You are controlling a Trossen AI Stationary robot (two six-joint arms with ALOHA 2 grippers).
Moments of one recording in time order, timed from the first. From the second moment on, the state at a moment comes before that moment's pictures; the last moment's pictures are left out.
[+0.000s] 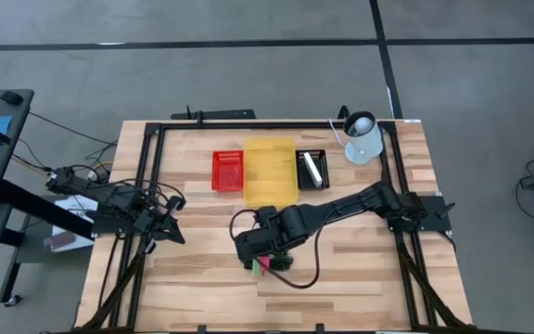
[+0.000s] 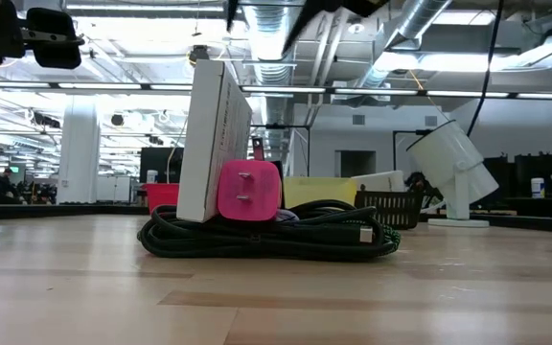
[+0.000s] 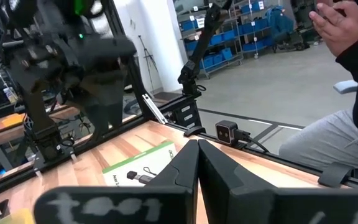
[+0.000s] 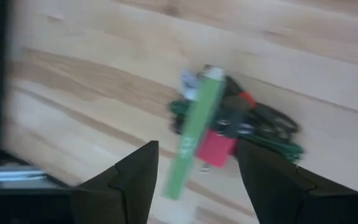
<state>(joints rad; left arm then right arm) -0.35 0.02 0.01 0.08 0.27 0.27 0.34 2.24 2.30 -1.31 0.13 1.55</state>
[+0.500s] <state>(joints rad) -0.35 0.02 0.01 0.08 0.27 0.27 0.32 2.28 2.30 -1.28 0.10 1.55</state>
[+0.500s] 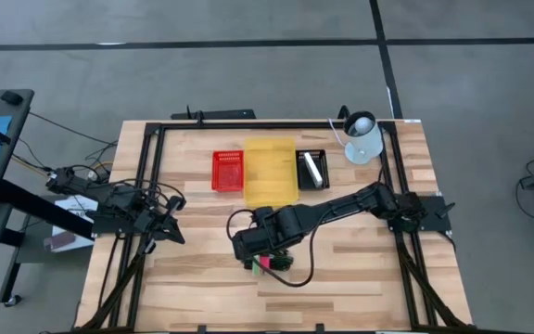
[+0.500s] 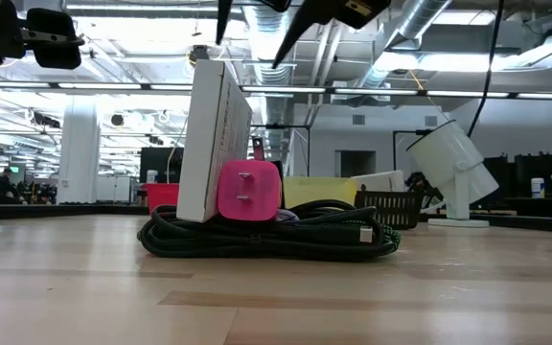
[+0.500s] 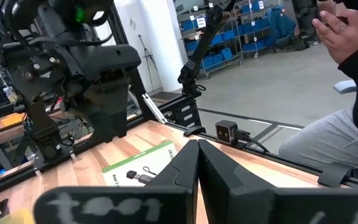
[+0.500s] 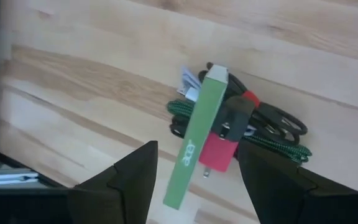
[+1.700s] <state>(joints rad) -0.35 0.02 0.01 0.08 0.27 0.28 0.32 2.31 2.30 -1.24 0.08 1.55</state>
